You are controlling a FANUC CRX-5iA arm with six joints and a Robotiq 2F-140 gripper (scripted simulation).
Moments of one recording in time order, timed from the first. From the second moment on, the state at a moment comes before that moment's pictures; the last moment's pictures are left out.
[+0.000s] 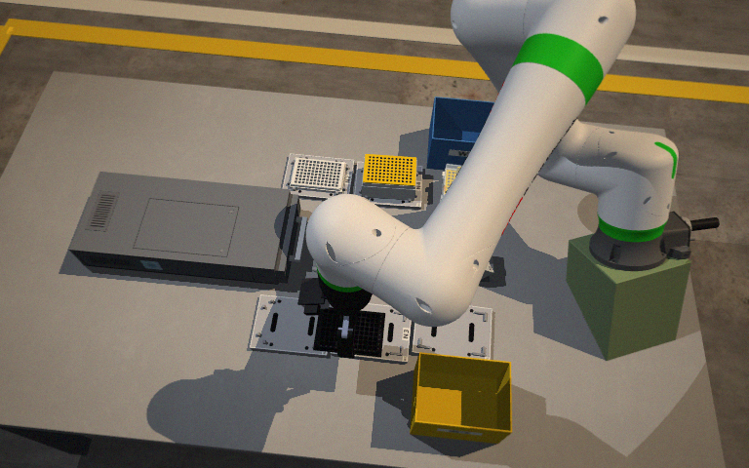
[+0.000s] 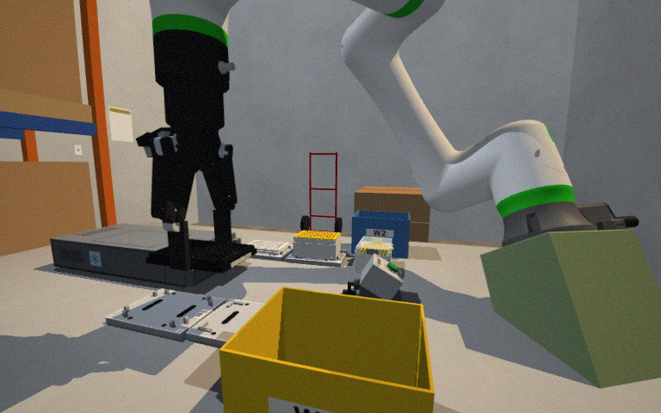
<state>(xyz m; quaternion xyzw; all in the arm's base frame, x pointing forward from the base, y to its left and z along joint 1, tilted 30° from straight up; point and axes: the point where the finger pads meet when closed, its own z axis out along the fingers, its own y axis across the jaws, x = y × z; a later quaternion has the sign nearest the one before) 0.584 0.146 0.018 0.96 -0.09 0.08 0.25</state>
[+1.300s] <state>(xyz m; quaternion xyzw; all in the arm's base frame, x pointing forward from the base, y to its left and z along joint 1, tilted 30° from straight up) 0.510 0.184 -0.012 0.96 -0.09 0.08 0.25</state>
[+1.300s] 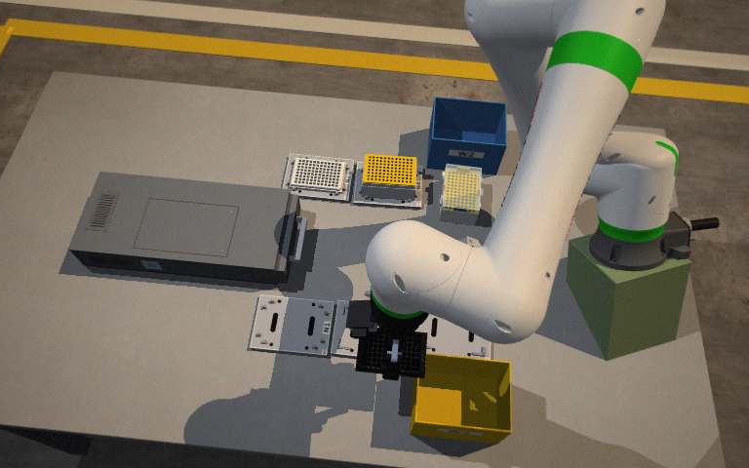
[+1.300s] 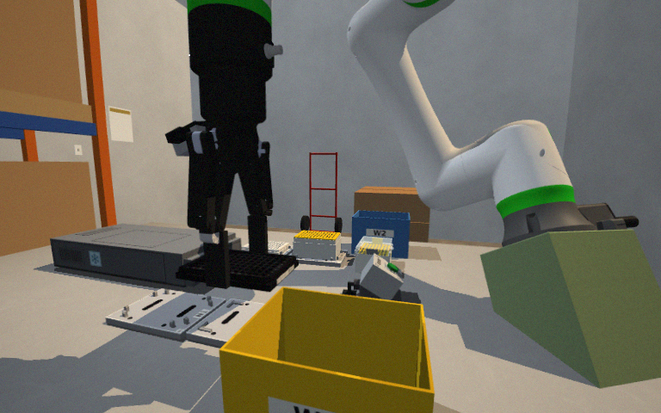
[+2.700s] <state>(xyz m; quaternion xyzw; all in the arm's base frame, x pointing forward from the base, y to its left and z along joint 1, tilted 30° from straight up) 0.425 0.227 -0.047 0.96 -0.09 0.08 0.25</state>
